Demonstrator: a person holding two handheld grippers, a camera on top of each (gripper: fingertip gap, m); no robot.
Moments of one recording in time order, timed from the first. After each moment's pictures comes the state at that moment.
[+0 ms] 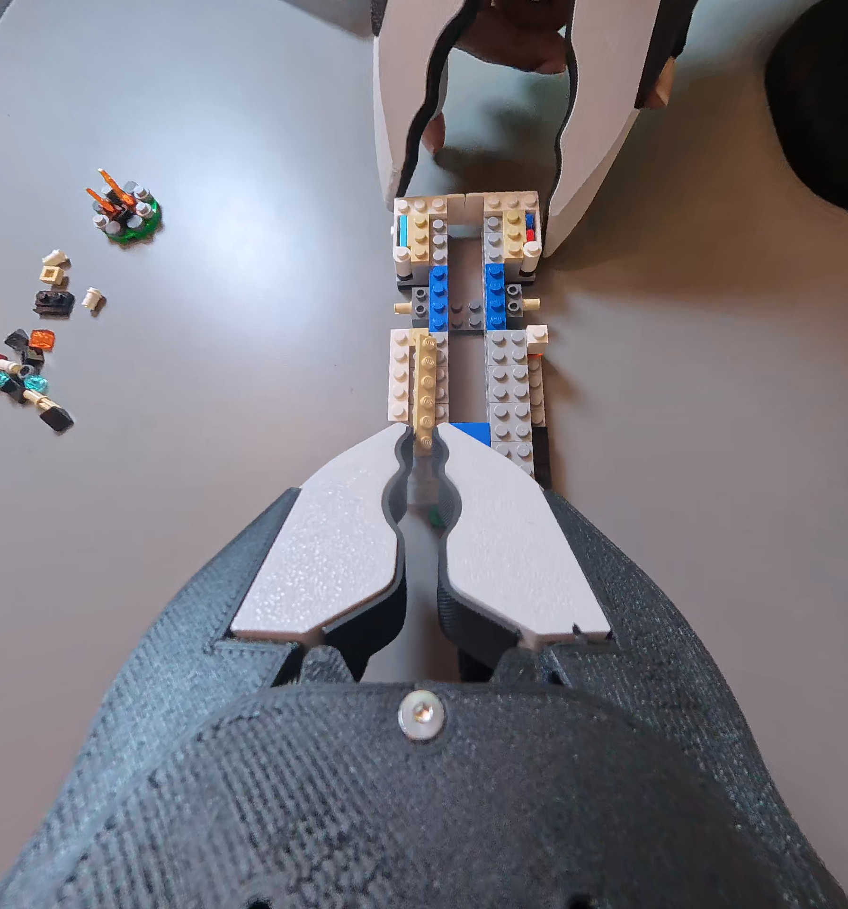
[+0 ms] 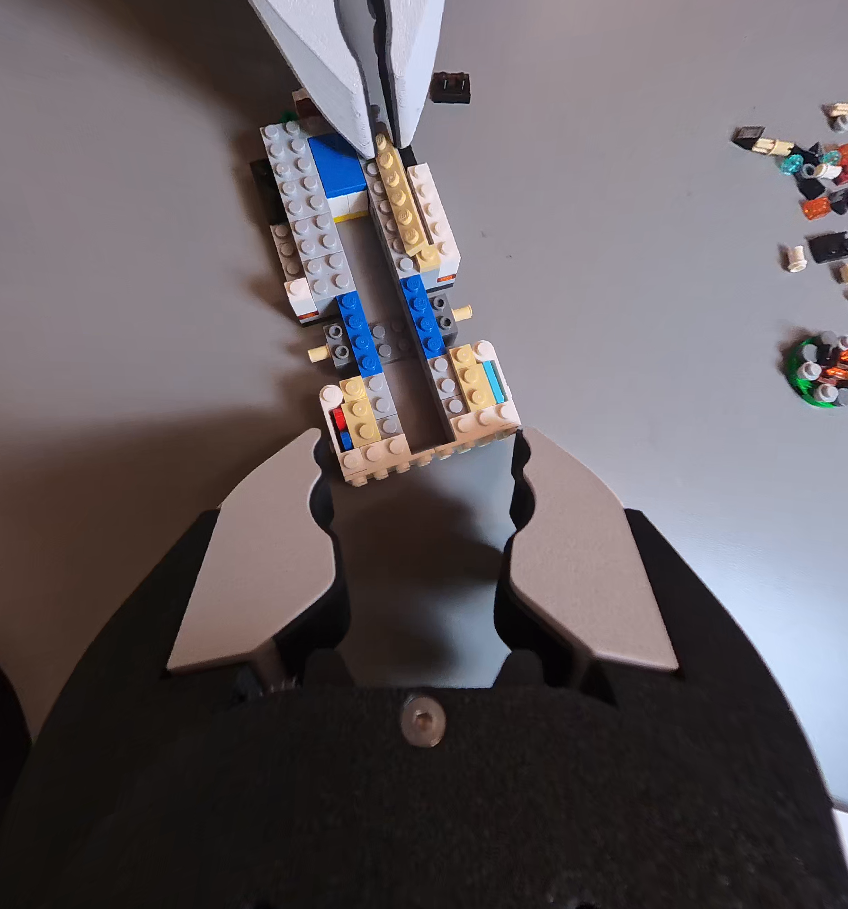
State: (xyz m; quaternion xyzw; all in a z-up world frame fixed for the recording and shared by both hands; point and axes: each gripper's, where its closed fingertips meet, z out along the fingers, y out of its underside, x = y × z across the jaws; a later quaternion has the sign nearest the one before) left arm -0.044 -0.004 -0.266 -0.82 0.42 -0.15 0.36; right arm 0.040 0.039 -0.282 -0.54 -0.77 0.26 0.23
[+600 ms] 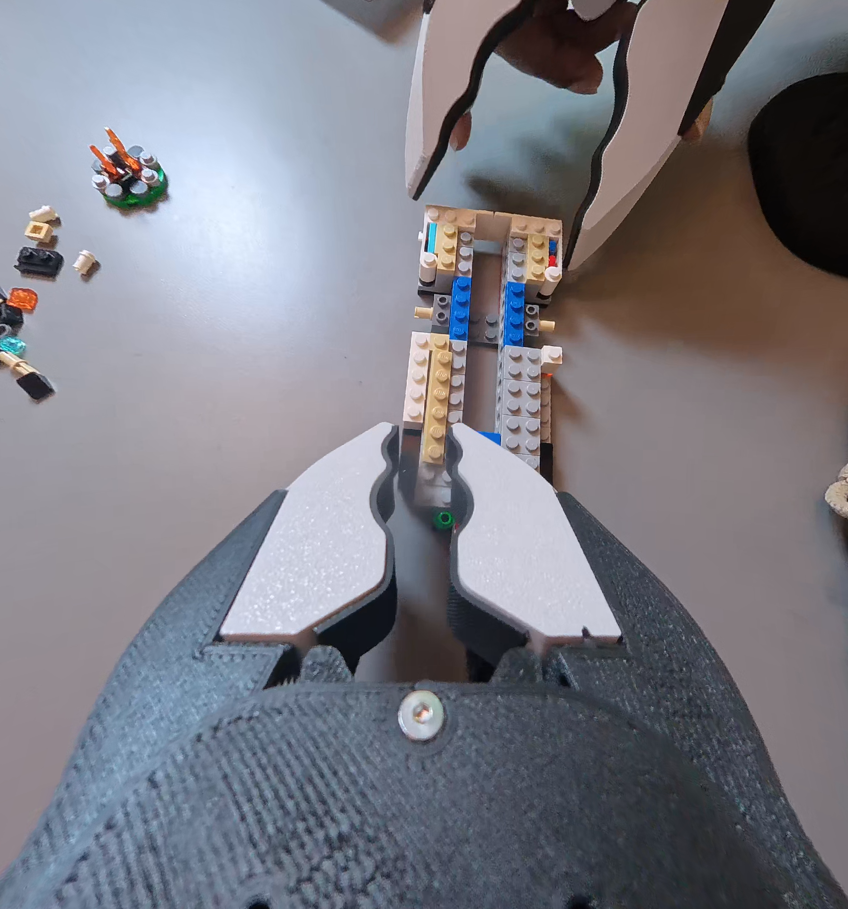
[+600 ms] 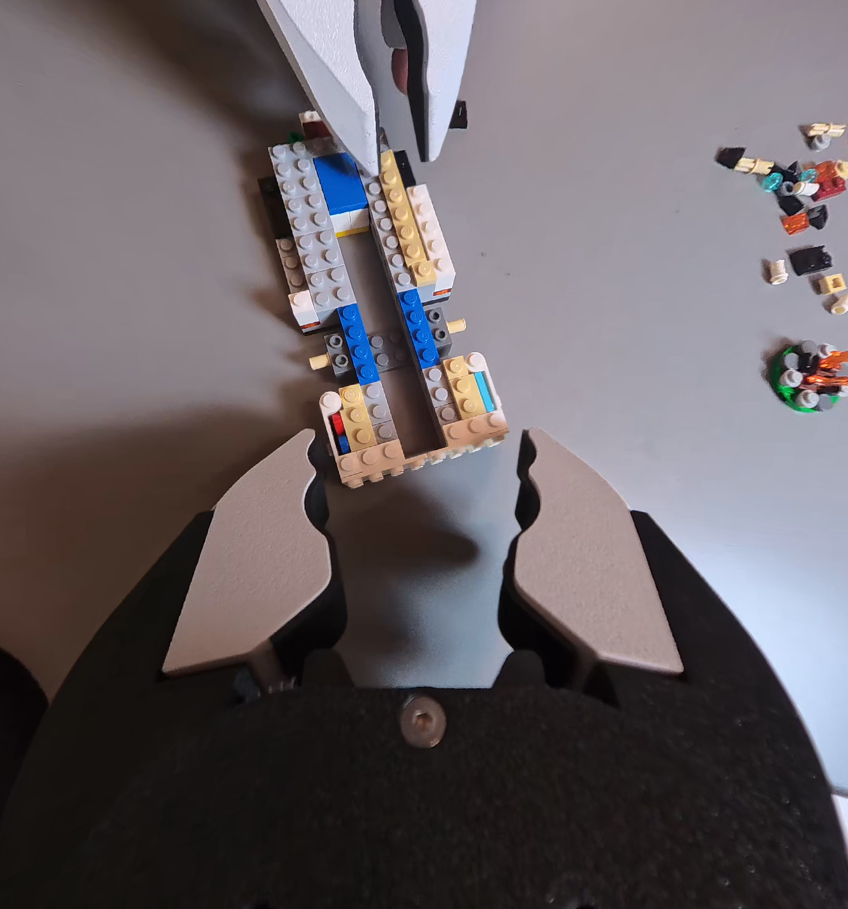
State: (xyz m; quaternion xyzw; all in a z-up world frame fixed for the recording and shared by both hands) left arm -0.049 -0.001 -0.264 -0.83 0.38 -0.19 0.35; right arm 0.038 0.035 -0.273 -0.54 -0.76 0.26 0.24
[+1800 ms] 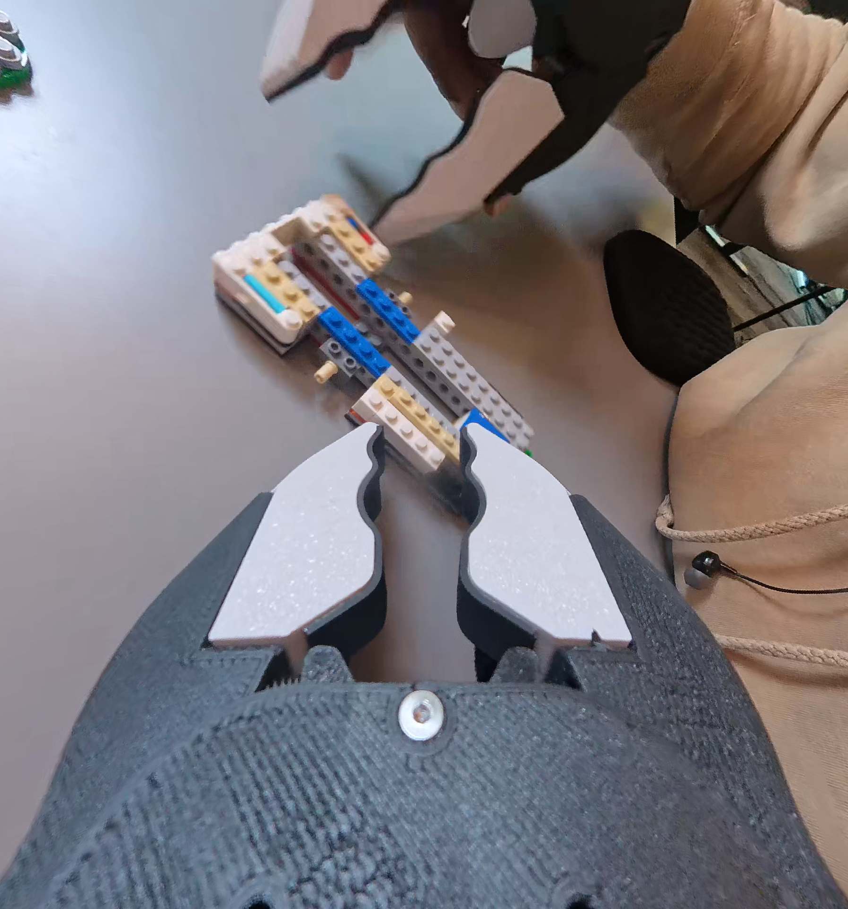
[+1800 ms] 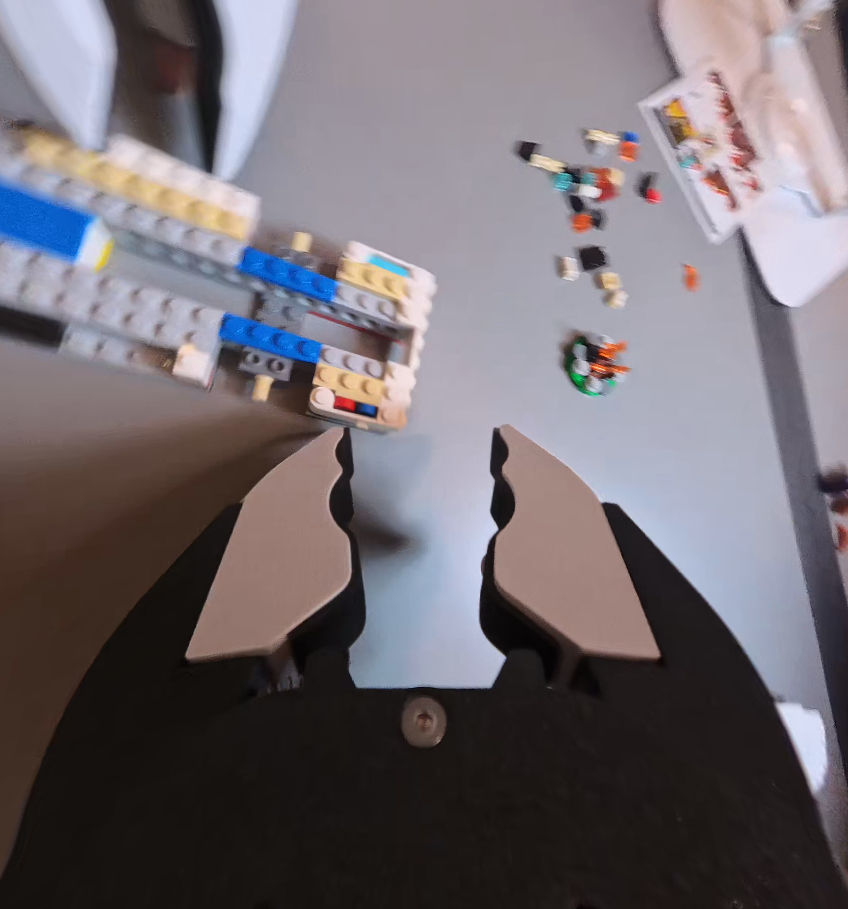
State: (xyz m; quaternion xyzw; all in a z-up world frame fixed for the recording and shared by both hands) left arm -0.034 0.005 -0.263 -0.83 0.30 -0.39 0.26; right arm 0.014 0.108 -0.270 -0.56 -0.74 0.13 0.35
